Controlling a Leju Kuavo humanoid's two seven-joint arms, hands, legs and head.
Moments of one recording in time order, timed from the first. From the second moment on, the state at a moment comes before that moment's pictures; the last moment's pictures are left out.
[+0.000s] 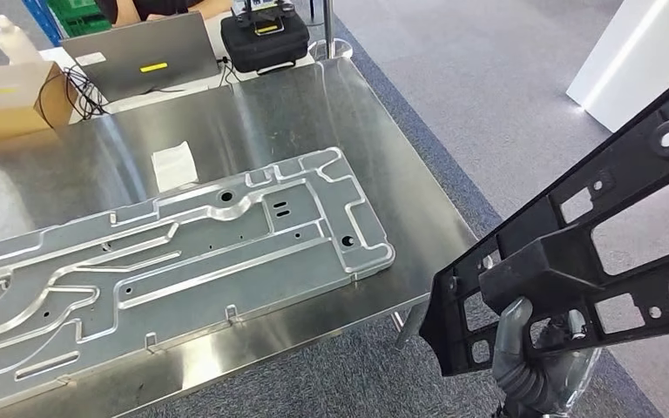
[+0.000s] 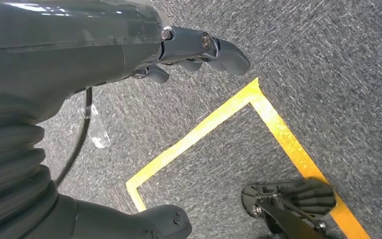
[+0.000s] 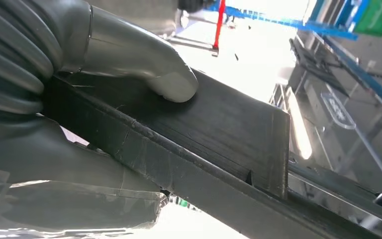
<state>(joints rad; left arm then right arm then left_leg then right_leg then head) -0.04 0.15 -1.19 -0.09 0.89 0.10 -0.42 0.33 0.05 0.24 -2.16 0.38 -0.53 -0.43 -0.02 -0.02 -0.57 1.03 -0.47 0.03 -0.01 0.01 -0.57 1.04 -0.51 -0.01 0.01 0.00</state>
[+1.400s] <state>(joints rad) -0.15 0.18 -1.34 -0.11 0.81 0.04 -0.33 -0.90 -0.17 0.47 -1.15 1.45 0.03 0.20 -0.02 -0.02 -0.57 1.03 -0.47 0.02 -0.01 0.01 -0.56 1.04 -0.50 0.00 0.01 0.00</state>
